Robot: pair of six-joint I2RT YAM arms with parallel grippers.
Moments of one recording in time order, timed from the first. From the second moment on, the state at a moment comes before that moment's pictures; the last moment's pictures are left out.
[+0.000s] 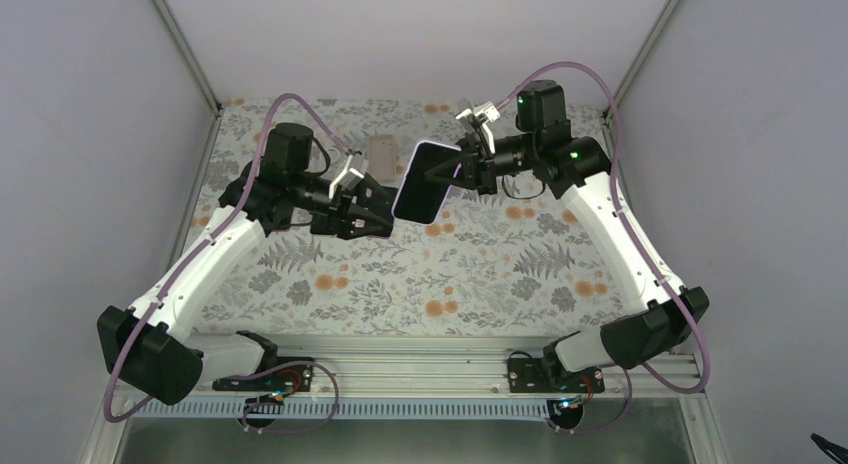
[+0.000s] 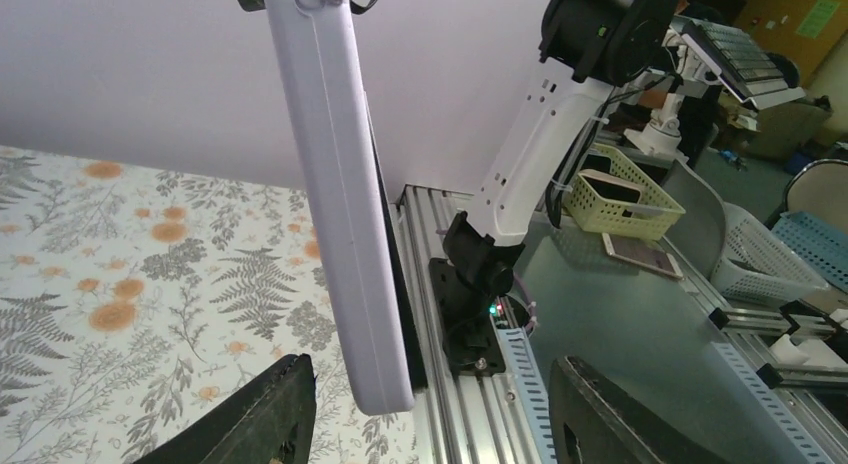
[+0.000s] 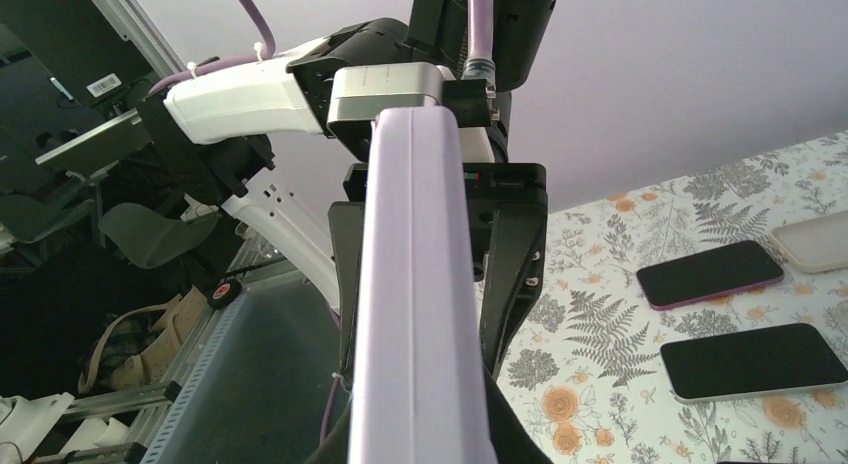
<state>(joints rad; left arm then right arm) -0.41 1.24 1.18 -0.53 1.30 0.30 0.43 1.43 1.60 -0.73 -1.26 -0.15</state>
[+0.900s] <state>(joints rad) -0.39 1.24 1.14 -0.48 1.27 0.25 0.42 1.43 1.59 -0.72 -1.33 -0.16</state>
